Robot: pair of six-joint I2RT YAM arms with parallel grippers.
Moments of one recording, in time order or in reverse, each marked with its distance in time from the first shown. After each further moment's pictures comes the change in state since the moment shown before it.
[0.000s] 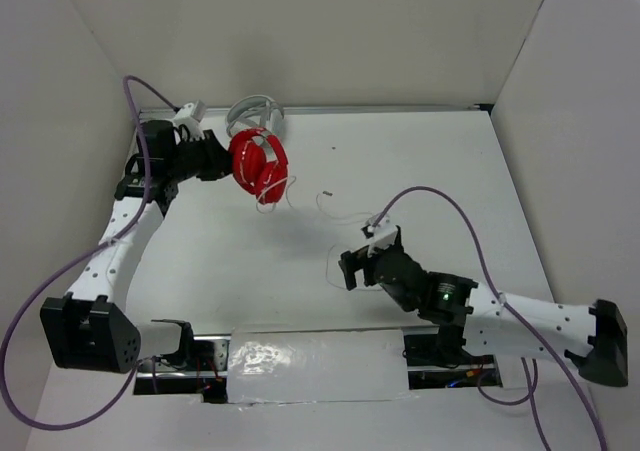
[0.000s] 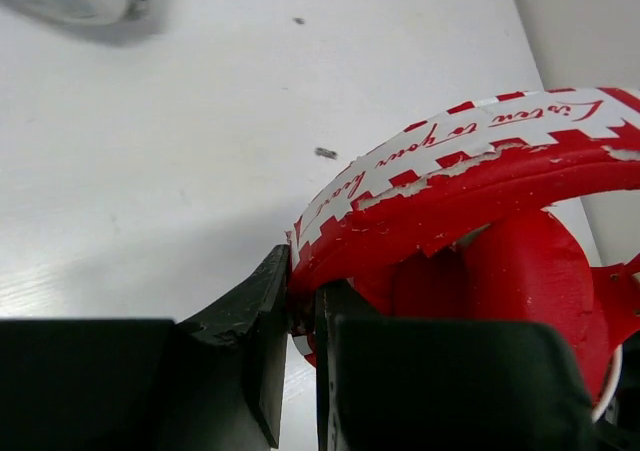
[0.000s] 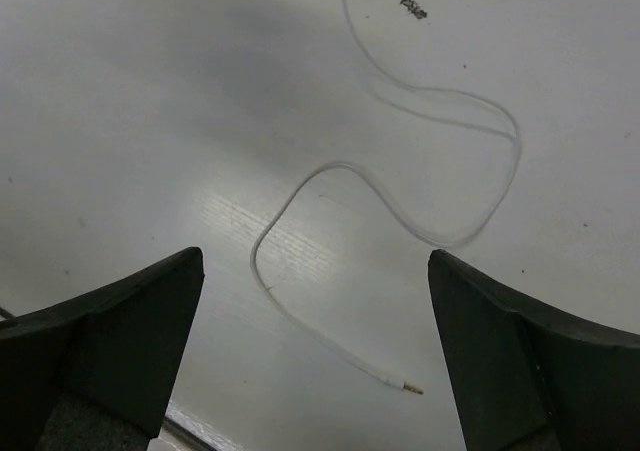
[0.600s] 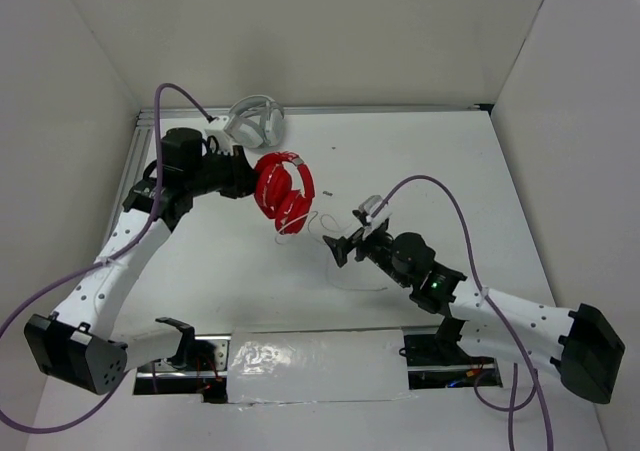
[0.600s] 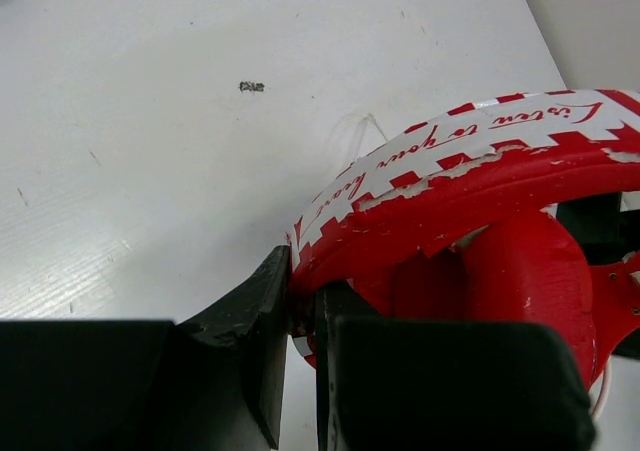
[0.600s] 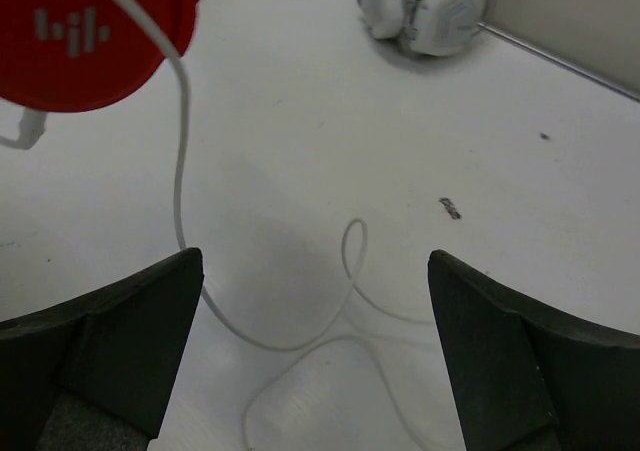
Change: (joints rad) left arm -0.254 -0.110 0.040 -0.179 -0.061 0.103; right arm -0.161 0.138 -0.086 0.604 -0.268 -0.367
